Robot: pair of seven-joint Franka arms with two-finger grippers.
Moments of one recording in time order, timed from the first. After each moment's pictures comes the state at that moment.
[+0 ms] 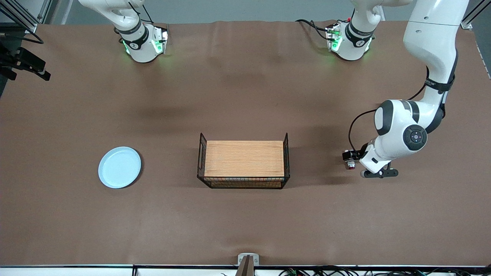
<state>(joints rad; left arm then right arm) -0.10 0.49 -0.04 -1.94 -0.08 2.35 -0.10 -0.01 -0.17 -0.07 -1.67 0.01 1.48 -0.03</state>
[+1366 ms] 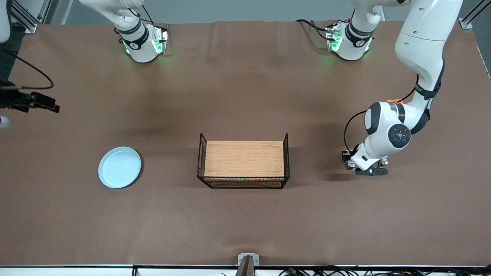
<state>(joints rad) -0.11 0.54 -0.04 -2.00 -0.05 2.50 -0.08 -0.07 0.08 -0.09 -1.66 0.00 1.58 -0.13</state>
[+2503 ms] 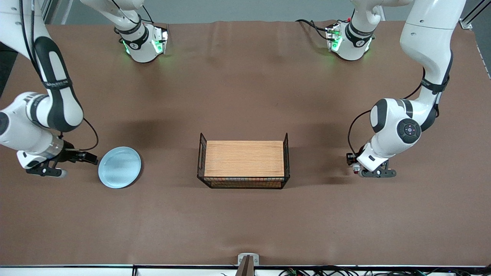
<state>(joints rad) -0.10 0.47 -0.04 -1.99 -0.05 2.51 -0.08 -0.11 0.43 -0.07 -1.94 0.09 2.41 -0.14</state>
